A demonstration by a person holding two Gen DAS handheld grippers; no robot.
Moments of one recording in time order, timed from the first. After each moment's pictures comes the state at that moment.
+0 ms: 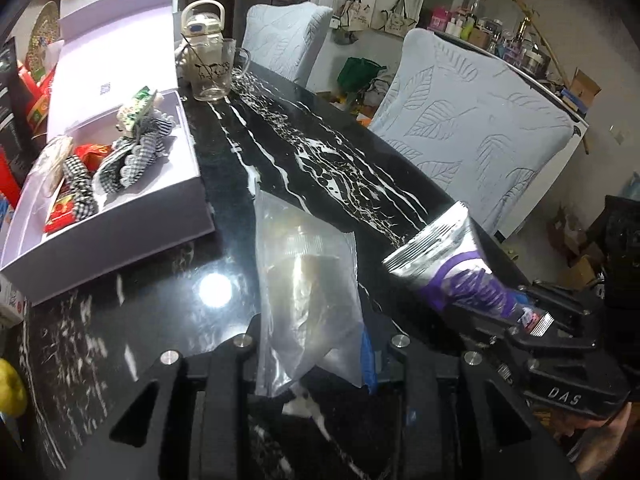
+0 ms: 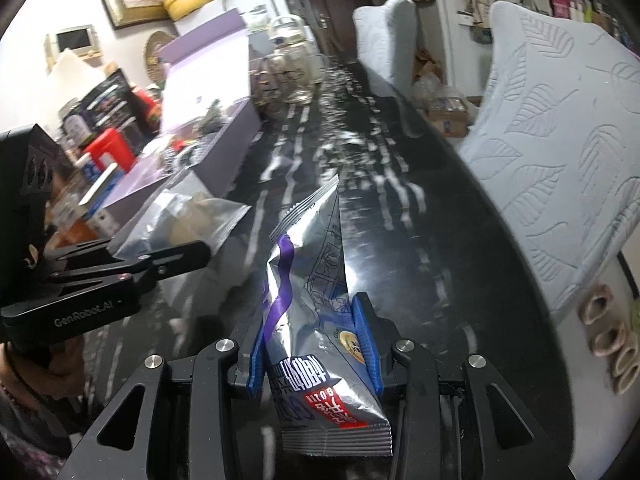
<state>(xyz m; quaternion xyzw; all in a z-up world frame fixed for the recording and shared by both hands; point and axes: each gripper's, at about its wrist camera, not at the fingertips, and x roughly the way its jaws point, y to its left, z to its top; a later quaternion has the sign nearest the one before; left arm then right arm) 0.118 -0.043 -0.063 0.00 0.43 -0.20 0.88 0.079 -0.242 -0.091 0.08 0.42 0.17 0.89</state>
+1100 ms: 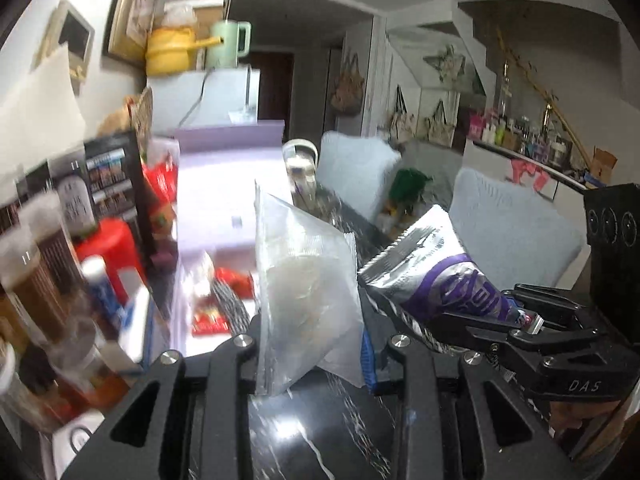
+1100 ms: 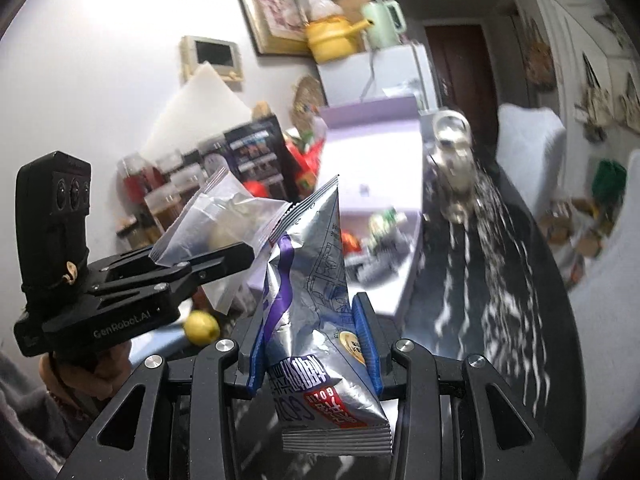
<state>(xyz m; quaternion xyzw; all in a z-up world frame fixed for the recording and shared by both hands) 0.093 0.077 0.065 -0.02 0.24 -0.11 0.96 0.104 -0.126 0.038 0.03 0.28 0.36 0.89</state>
